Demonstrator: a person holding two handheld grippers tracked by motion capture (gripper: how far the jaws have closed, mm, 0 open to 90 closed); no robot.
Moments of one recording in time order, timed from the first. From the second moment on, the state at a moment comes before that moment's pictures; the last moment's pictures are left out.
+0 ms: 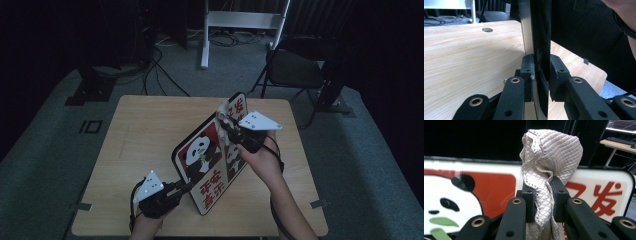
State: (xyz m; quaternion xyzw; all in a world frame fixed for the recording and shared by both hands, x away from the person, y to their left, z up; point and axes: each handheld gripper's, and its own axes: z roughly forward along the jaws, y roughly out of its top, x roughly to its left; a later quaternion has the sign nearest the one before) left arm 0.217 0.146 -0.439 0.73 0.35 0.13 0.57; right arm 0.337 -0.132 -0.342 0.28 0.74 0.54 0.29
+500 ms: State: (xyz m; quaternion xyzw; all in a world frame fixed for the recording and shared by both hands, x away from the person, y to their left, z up) left arm 0.217 0.146 -0.439 0.73 0.34 0.13 0.57; right arm 0.336 -0.143 -0.378 0.30 0.75 0.52 0.28
